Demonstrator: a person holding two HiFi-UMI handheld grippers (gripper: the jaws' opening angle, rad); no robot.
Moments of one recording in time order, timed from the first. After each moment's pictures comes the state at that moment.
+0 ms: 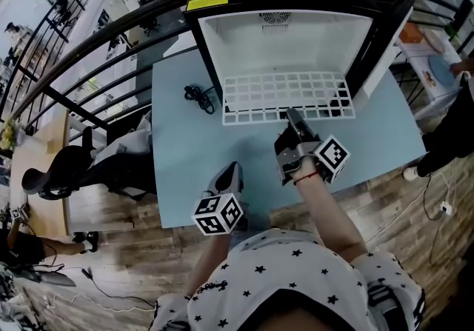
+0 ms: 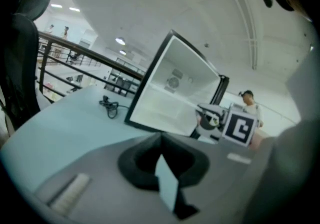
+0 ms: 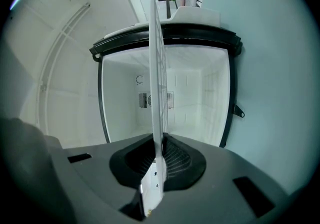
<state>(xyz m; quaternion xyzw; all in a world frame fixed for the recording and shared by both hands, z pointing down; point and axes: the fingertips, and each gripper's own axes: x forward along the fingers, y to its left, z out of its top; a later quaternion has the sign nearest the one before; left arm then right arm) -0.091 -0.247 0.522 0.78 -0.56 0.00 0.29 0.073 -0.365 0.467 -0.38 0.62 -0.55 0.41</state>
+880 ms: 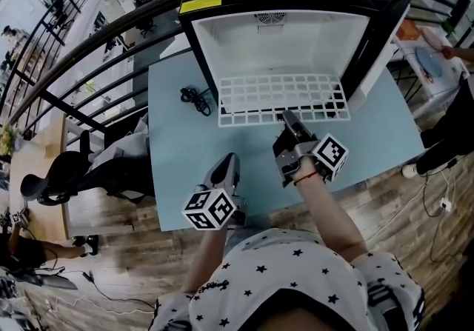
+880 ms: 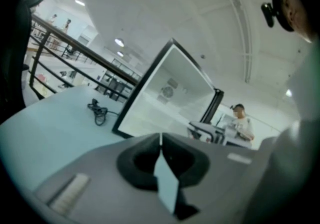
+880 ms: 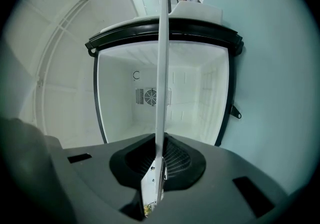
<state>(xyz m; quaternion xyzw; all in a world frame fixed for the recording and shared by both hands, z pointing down) -0.089 -0.269 0.494 0.80 -0.52 -0.07 0.29 0.071 -0.367 0.475 -0.38 0.63 -0.56 0.38</state>
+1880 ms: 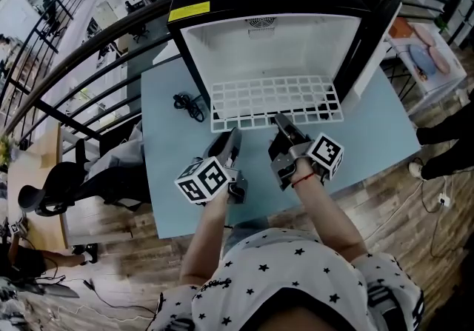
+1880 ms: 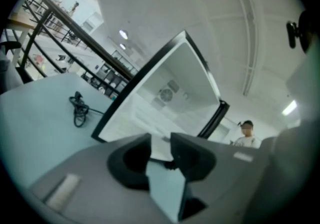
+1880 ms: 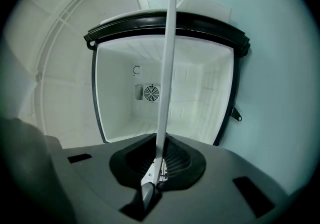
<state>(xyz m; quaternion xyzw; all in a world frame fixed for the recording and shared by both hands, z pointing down) -0.071 -0.344 0.473 0.80 -0.48 -0.11 0.34 0.067 -0.372 0.476 -0.37 0.65 -0.56 0.35</state>
